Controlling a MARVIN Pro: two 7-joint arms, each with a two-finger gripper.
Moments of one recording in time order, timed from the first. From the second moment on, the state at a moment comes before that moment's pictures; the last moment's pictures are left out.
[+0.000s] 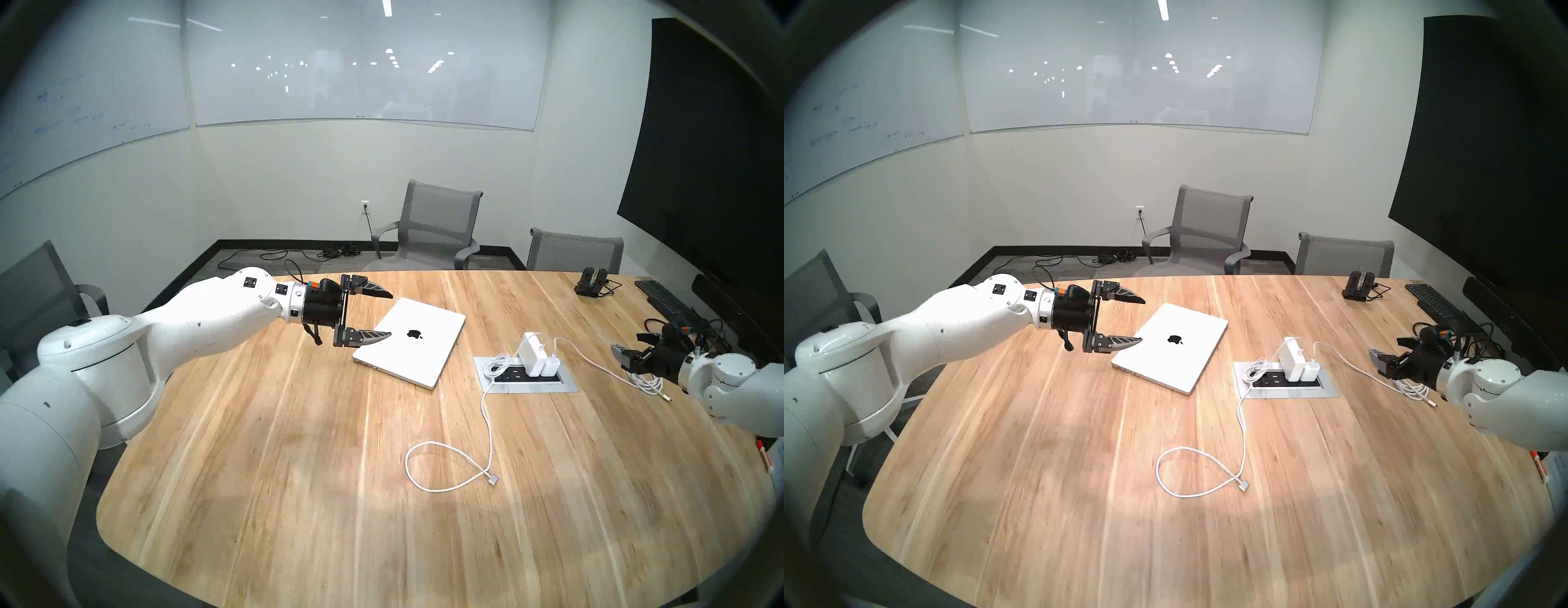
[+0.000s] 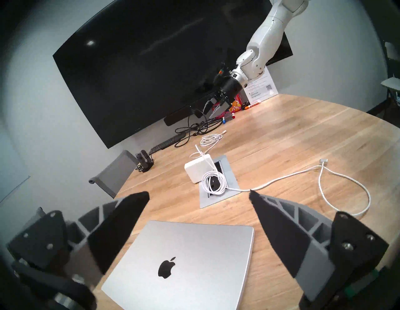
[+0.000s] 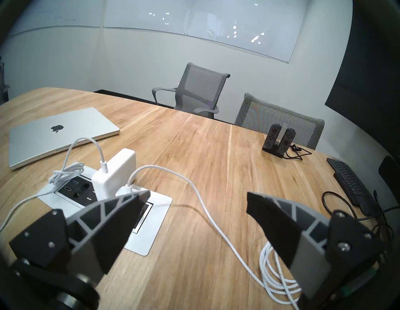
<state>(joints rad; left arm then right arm) 0.36 -1.10 -0.12 -0.65 -1.04 -0.69 -1.14 0.37 -0.10 -0.99 -1.42 1.40 -0.31 0.14</state>
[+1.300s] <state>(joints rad) 0.36 -1.33 -0.04 -0.61 -1.05 -0.70 -1.13 0.37 -0.10 -0.99 -1.42 1.40 -0.31 0.14</state>
